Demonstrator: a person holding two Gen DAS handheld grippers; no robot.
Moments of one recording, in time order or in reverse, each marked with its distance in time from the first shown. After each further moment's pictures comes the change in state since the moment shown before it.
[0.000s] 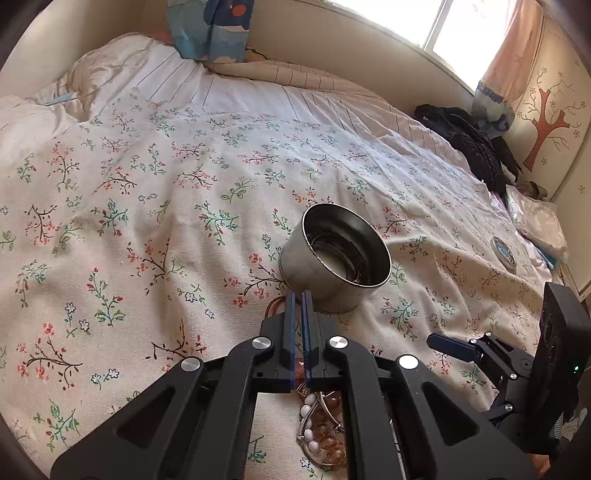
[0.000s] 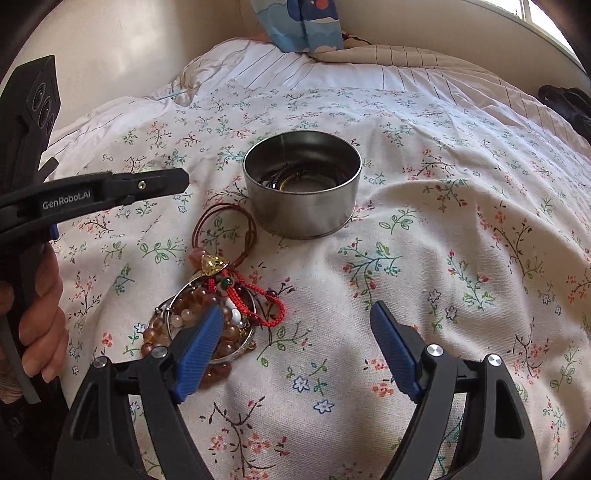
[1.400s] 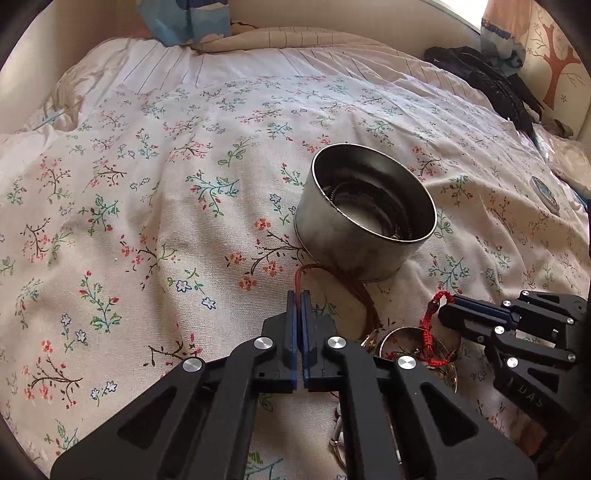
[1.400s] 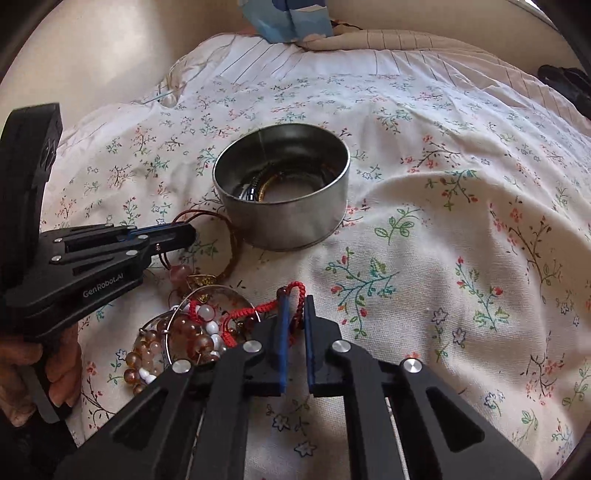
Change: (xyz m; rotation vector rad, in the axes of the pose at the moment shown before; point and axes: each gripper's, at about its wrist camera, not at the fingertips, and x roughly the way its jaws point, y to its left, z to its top) left arm 0.041 -0.016 -0.009 0.147 0.120 0.147; right arm 0.014 -0.023 0.010 0.081 0.015 0.039
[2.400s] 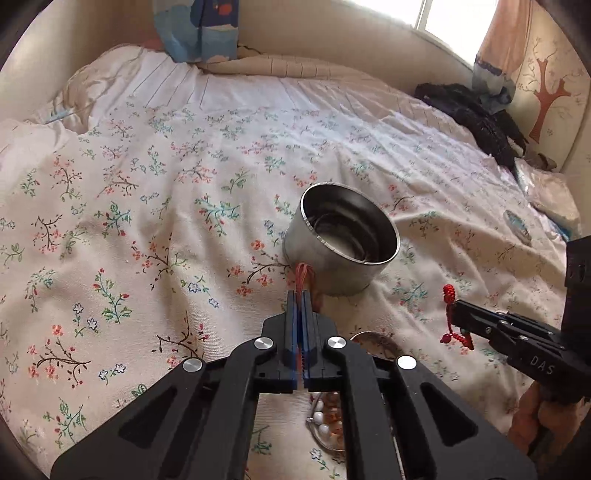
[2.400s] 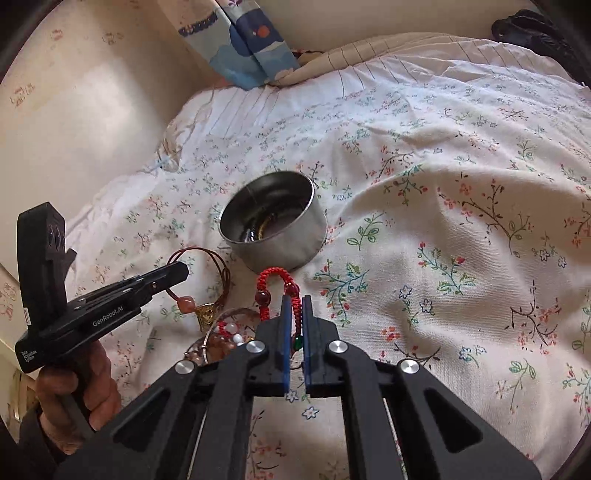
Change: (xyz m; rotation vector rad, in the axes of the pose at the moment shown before) left arm -0.045 0.007 -0.009 -0.070 -0.124 -0.092; right arm -0.047 -0.026 -0.012 0.218 -0.146 0.149
